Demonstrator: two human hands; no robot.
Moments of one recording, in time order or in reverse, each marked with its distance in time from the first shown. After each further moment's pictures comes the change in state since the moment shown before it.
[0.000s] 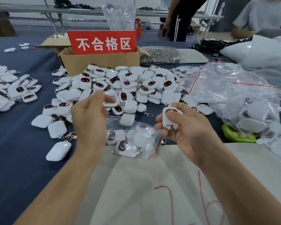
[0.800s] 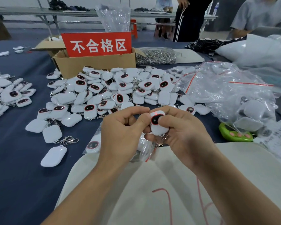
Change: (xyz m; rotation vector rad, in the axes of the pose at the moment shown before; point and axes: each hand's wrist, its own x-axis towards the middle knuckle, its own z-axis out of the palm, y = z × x) left_hand -0.034 -0.020 0.031 0.157 -0.341 0.094; right_hand -0.007 0.005 0.002 -0.033 -0.247 -0.042
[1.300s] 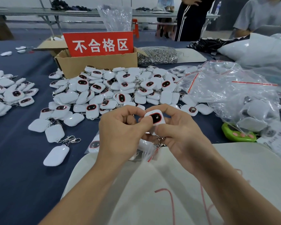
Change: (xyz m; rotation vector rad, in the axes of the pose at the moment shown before) left_hand 0.002 0.006 -0.003 -0.011 0.048 -0.021; right_hand -0.002 0.004 0.007 -0.072 -0.064 -0.068
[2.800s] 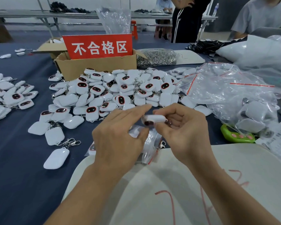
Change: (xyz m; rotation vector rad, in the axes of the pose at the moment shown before) left_hand -0.006 -0.003 -0.012 0.629 0.099 0.660; right_hand 0.003 0.008 -0.003 -0.505 0.338 -0.384
